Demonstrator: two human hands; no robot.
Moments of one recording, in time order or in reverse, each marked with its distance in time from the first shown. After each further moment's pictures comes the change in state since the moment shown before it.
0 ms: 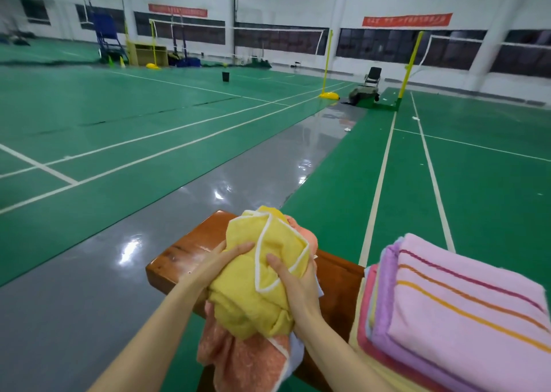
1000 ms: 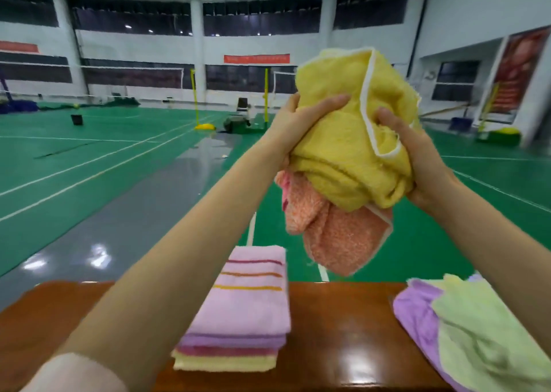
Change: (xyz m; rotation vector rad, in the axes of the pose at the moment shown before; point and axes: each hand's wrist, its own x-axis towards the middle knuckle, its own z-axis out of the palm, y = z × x) left_hand -0.170 0.289 0.384 -0.108 -0.555 0.652; right_hand -0.140 -0.290 -0.376 0.027 0.294 -0.561
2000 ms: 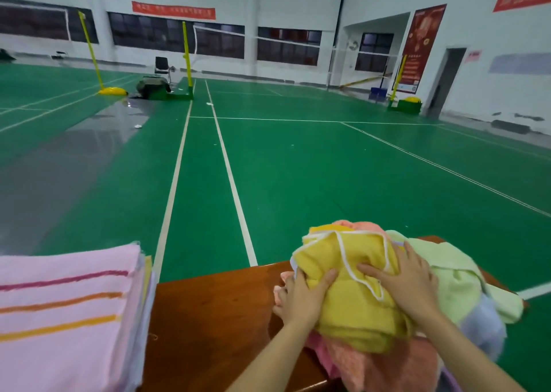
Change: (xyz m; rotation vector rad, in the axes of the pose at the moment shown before) left_hand -0.043 -0.339 0.228 0.536 -0.214 -0.653; right_hand -0.090 0.199 -0.280 -1.366 0.358 0.556
